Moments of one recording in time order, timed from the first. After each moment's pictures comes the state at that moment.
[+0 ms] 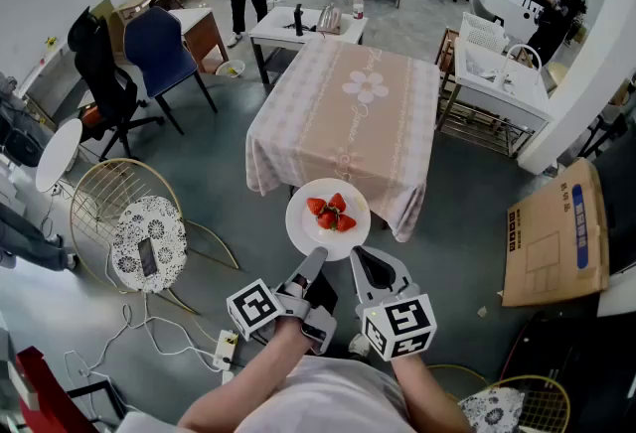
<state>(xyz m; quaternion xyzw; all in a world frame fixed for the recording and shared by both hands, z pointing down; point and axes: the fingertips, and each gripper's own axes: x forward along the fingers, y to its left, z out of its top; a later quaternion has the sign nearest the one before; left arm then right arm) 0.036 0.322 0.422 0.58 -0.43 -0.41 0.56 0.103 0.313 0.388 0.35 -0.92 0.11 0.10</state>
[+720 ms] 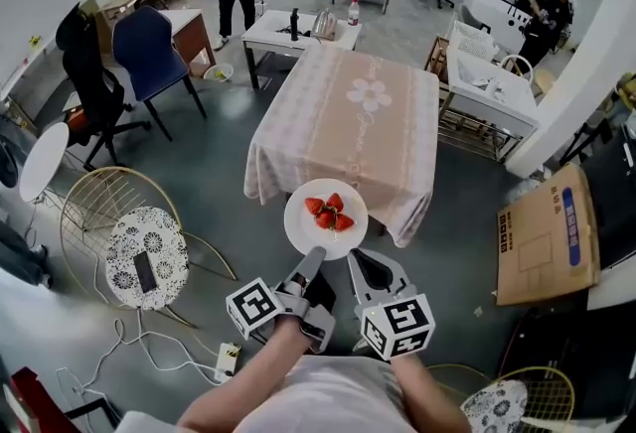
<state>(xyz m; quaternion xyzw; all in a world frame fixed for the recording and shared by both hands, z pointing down) -0.043 0.310 0.426 0.58 -0.40 -0.41 0.57 0.025 0.308 0.393 0.37 -0.91 0.11 0.11</state>
